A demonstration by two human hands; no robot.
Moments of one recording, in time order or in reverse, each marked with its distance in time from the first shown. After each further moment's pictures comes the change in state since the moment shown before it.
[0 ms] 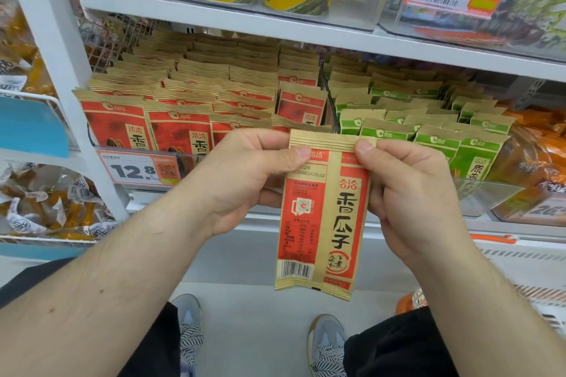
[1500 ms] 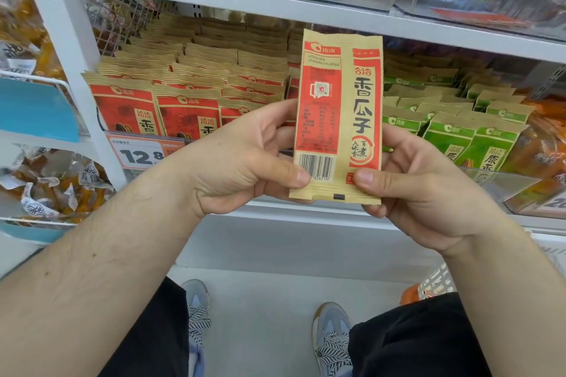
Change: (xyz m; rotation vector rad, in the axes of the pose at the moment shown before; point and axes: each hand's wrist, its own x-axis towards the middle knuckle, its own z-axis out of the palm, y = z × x) left_hand 0.002 0.001 -0.019 -0.135 -0.333 0.018; right_hand 0.020 0.019 -0.034 0.133 -0.512 0.182
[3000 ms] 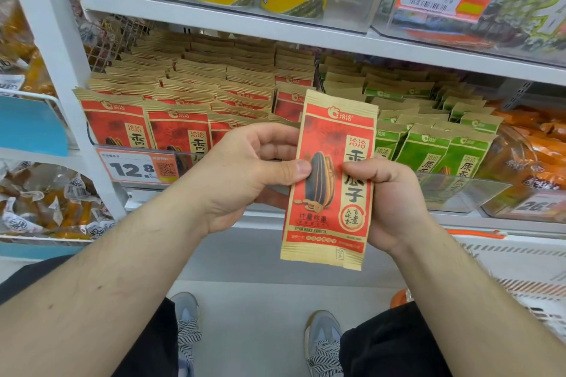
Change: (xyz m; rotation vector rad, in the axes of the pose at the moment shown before) left_hand 0.000 -0.003 0.020 0.107 0.321 0.054; right_hand 0.016 0.016 0.012 0.246 0.171 0.093
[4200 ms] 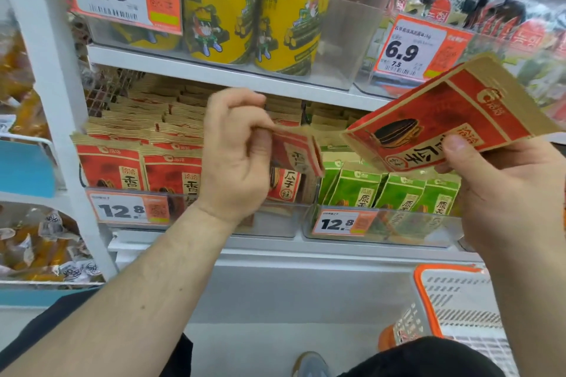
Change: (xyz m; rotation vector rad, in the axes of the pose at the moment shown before) left_hand 0.059 0.005 -0.018 0.686 0.599 1.216; right_hand -0.041 -0.090 -0.017 -0.651 0.473 -0.947
